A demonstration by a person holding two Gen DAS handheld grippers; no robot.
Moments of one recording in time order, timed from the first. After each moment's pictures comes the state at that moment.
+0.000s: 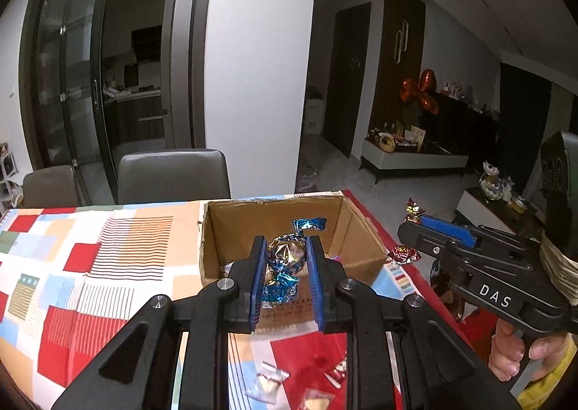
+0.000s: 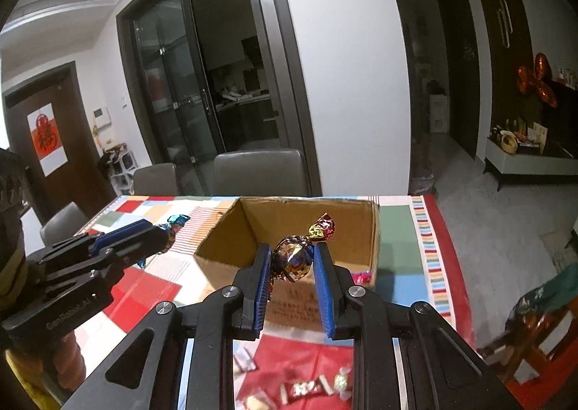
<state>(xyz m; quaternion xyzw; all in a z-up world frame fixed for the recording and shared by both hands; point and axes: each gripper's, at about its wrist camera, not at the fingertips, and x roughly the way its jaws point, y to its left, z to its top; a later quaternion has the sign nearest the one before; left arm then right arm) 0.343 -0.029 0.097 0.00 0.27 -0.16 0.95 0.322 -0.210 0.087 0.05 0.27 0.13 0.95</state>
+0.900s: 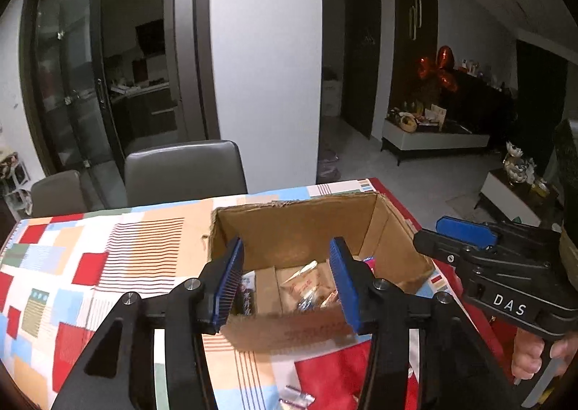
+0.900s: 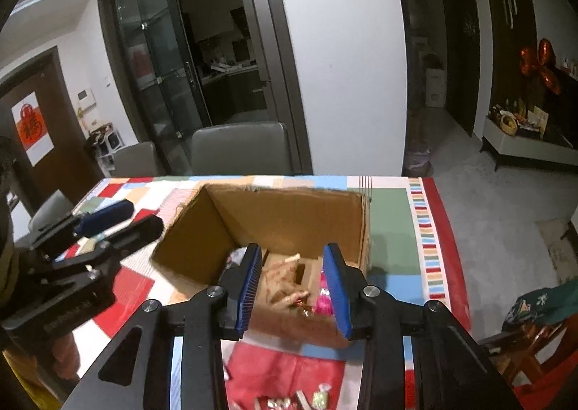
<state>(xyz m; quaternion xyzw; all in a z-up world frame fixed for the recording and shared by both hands) 0.387 -0.051 0.081 0.04 0.30 -0.12 0.95 0.373 -0.219 0.069 0.04 0.33 0.12 0.94</state>
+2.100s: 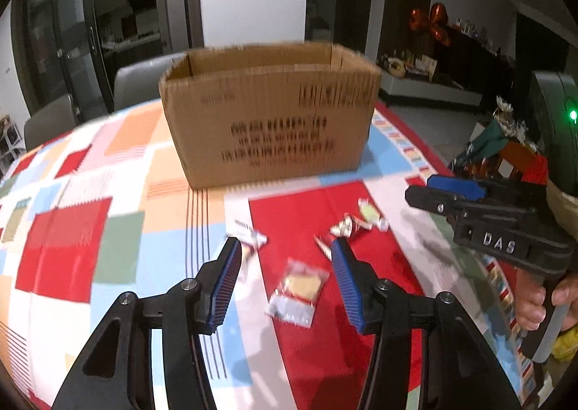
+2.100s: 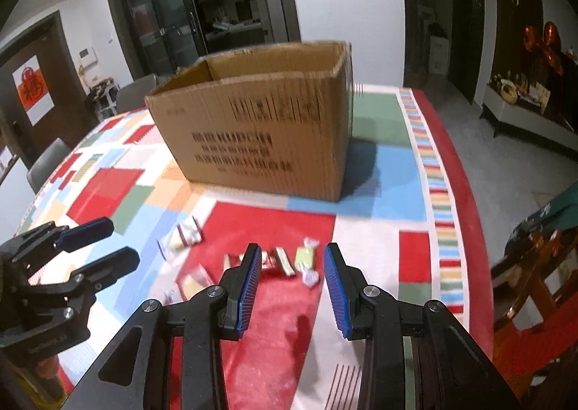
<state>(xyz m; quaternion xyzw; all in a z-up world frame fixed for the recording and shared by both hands) 0.258 -0.069 -0.046 0.05 0.40 -0.13 0.90 0.274 -0.239 -0.046 0.02 0.40 0.12 0.91</state>
